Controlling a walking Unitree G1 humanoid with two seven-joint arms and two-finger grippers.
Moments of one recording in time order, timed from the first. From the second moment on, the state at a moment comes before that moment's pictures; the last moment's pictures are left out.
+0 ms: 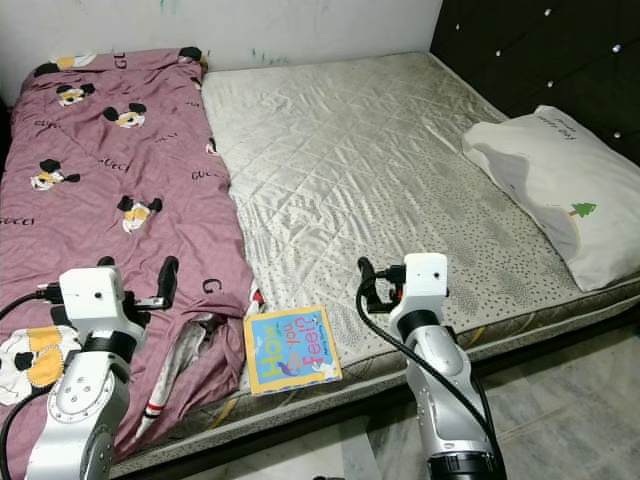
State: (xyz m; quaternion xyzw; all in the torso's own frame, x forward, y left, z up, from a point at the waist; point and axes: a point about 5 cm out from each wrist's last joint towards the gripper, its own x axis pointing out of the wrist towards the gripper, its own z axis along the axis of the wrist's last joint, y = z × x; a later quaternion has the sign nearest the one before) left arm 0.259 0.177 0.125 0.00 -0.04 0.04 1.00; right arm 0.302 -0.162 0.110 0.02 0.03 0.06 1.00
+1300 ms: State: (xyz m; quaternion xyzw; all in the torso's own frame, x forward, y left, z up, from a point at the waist) left arm 0.262 0.179 0.127 0.00 -0.05 0.05 1.00; right arm 0.305 -0.159 0.113 0.02 0.02 0.06 1.00
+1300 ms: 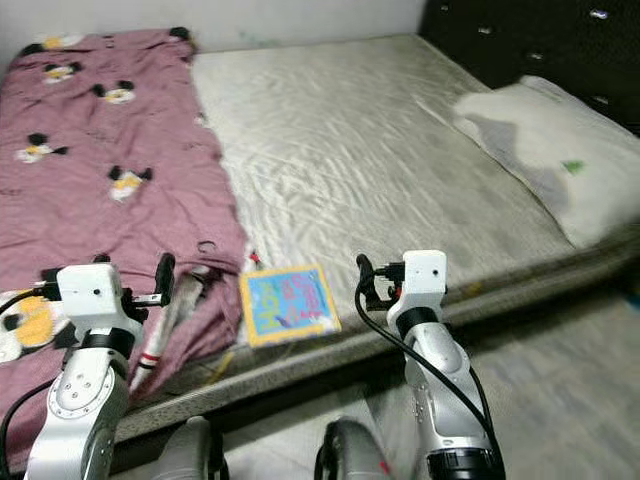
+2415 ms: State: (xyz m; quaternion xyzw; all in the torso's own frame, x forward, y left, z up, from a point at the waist) left arm 0.266 0.156 0.131 -0.03 -0.05 0.00 1.00; right arm 0.307 -0.166 0.112 0.01 0.02 0.05 1.00
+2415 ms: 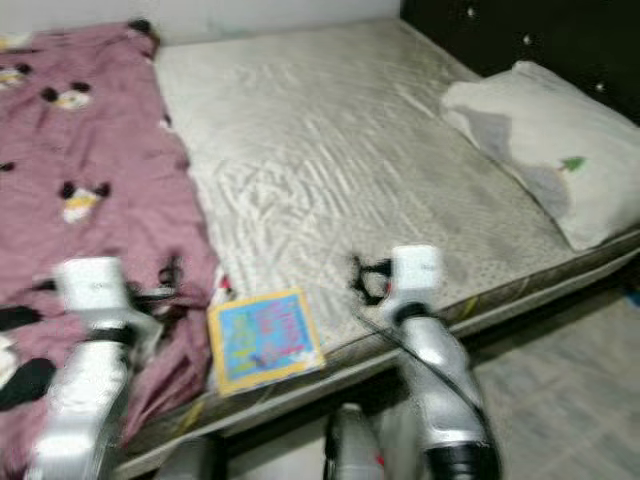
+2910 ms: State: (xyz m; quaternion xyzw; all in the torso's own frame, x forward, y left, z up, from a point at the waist) left arm 0.263 0.170 0.129 -0.03 -0.05 0.03 1.00; right arm 0.309 -0.155 0.114 0.01 0.02 0.07 1.00
